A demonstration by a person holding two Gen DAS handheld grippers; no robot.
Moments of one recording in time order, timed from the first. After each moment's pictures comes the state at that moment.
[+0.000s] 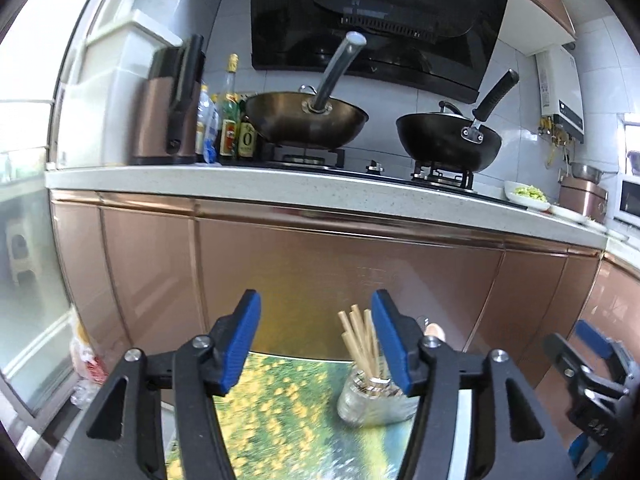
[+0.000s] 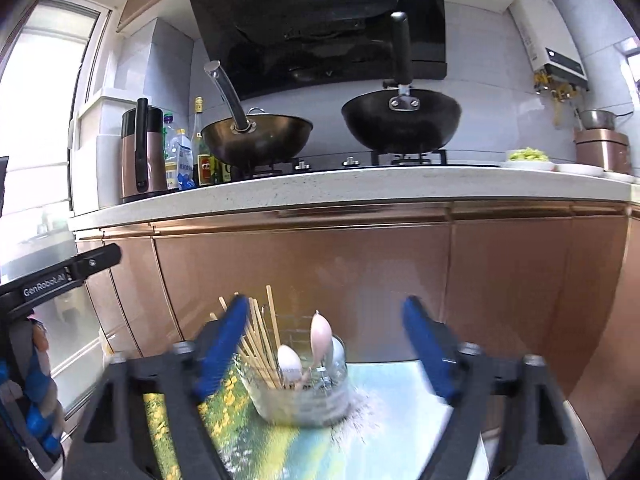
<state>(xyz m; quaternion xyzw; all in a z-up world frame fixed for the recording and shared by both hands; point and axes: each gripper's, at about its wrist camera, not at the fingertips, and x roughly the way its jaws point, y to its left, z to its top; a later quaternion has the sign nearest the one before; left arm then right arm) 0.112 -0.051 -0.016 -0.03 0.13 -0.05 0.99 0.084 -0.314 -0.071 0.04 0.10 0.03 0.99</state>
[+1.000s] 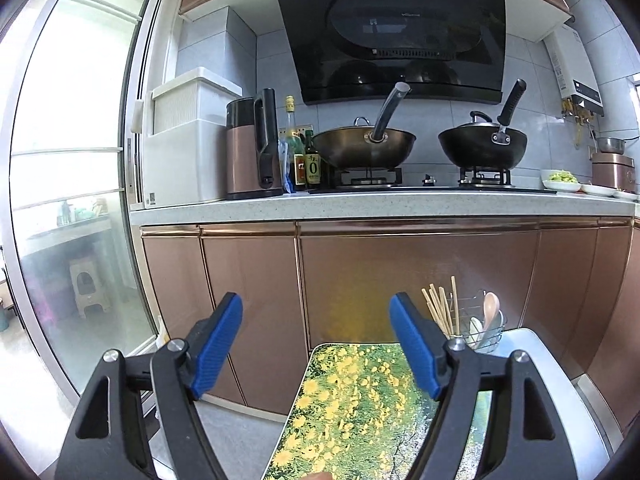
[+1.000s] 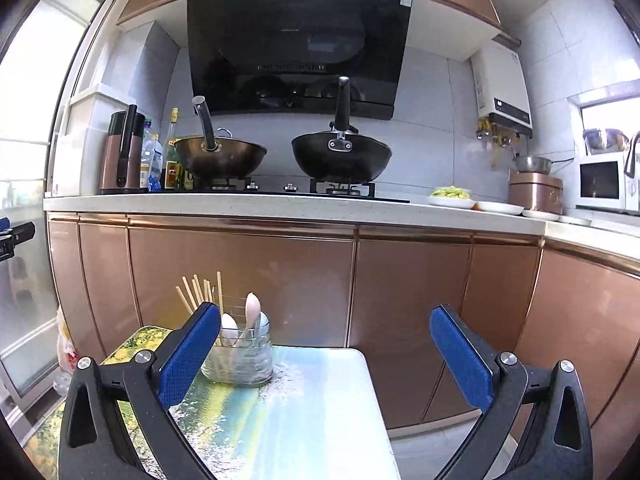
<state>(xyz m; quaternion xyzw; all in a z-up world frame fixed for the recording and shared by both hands) 0.000 0.007 -0.010 0.03 0.10 0.05 0.99 -0.037 -0.340 -0.060 -0.02 0.07 -0.06 1.00</state>
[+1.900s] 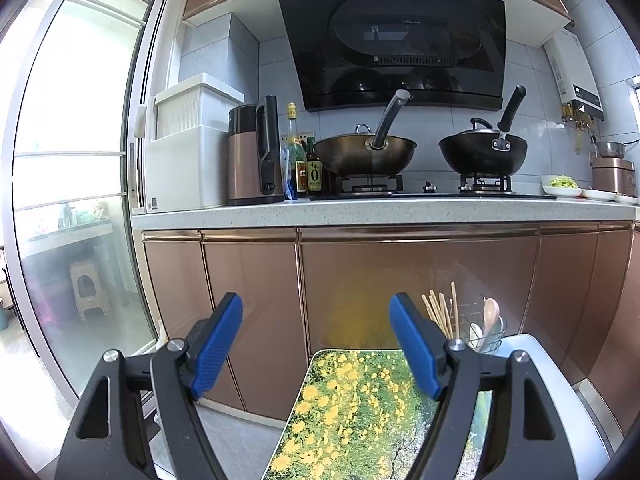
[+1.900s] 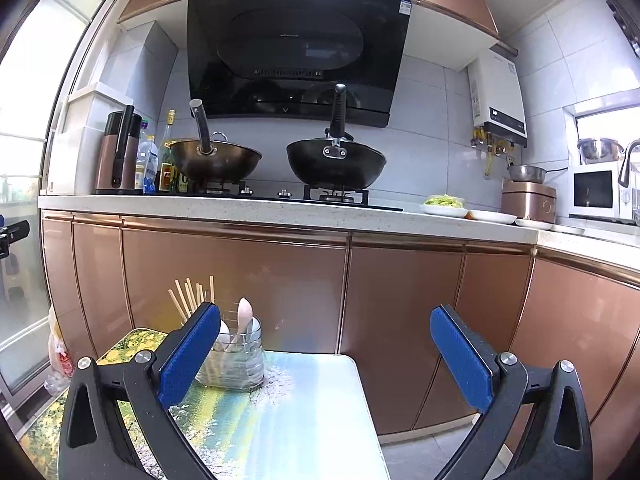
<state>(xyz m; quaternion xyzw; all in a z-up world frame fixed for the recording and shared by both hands) -0.001 0.004 -0.008 0.03 0.08 0.05 0.99 -0.041 -0.342 -0.059 -0.03 0.06 -0.07 1.00</state>
